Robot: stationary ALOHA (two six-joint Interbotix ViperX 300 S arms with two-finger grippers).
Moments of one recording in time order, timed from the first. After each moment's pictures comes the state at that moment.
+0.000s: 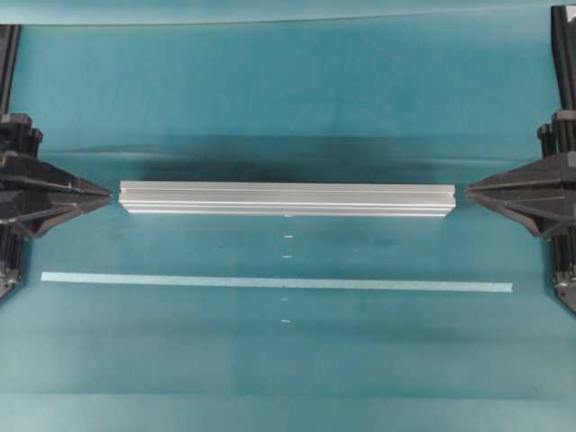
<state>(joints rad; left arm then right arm) 0.00 -0.96 1.17 0.00 -0.29 0.00 0.00 -0.96 1.16 0.00 -0.29 0.00</state>
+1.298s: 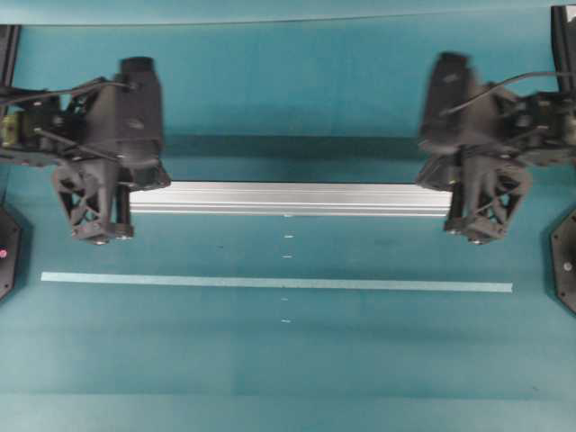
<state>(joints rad) 0.13 -0.40 0.50 0.03 0.89 0.06 -0.19 -0.39 0.56 0.06 0.95 -0.06</state>
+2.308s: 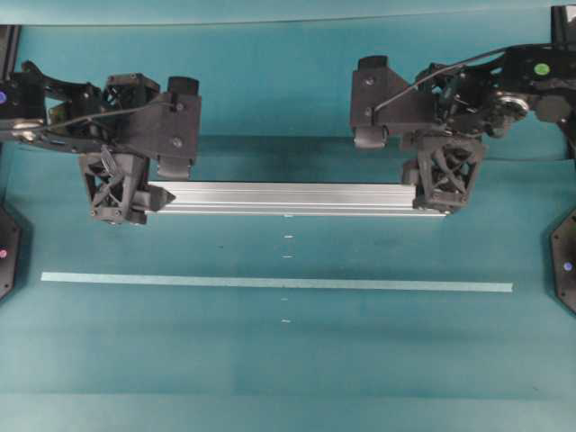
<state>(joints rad) 0.22 -0.31 0.56 0.04 0.81 0.31 -0.29 -0.19 0.47 0.05 1.02 -0.26</state>
